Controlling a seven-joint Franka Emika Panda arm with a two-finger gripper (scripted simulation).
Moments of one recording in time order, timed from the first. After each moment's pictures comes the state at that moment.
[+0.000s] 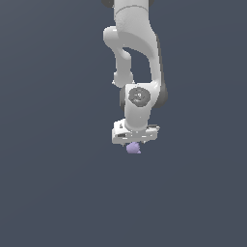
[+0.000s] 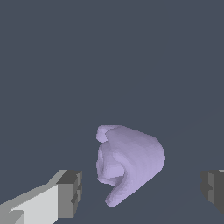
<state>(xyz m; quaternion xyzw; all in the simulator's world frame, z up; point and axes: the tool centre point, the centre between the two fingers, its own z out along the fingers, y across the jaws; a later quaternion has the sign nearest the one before) 0.003 0.048 0.078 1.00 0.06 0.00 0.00</state>
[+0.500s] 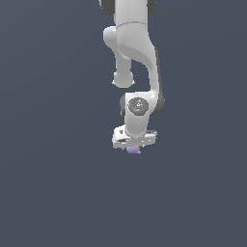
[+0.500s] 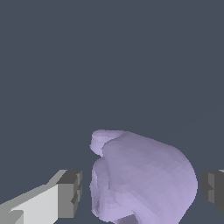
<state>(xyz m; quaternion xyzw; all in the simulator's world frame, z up) 0.002 0.048 0.037 1.00 0.06 0.00 0.00</state>
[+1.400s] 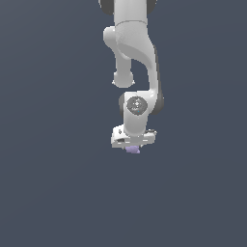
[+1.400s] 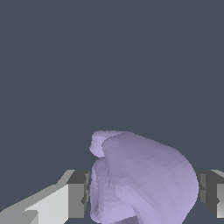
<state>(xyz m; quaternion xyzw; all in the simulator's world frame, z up) 0.002 0.044 0.042 1.00 0.06 0.00 0.00</state>
